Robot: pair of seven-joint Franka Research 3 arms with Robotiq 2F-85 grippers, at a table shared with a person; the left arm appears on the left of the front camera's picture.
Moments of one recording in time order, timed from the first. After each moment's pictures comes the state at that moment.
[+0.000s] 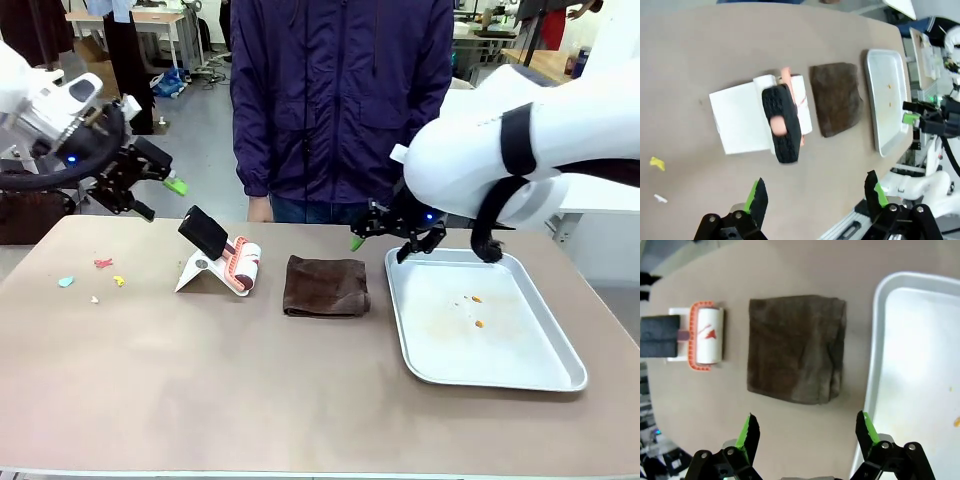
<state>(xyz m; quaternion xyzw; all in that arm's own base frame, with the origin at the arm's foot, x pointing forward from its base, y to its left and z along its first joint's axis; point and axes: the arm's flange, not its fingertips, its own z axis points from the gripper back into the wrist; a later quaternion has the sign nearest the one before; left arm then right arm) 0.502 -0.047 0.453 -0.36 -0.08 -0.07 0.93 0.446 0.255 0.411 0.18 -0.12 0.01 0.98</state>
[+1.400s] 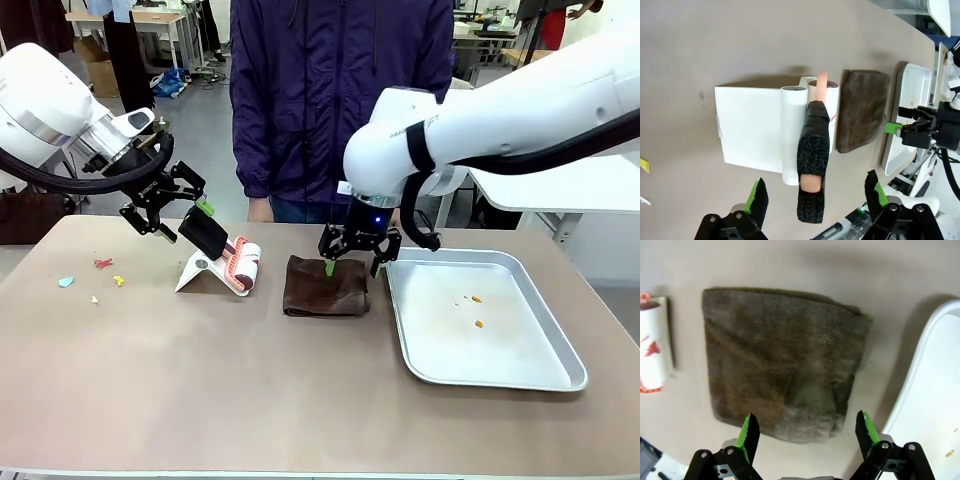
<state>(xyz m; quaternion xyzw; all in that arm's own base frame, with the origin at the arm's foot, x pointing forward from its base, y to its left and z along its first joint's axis) 0.547 -0.077 0.402 -0.33 0.01 0.02 0.94 0.533 0.319 0.338 0.08 0.03 0.07 0.99</state>
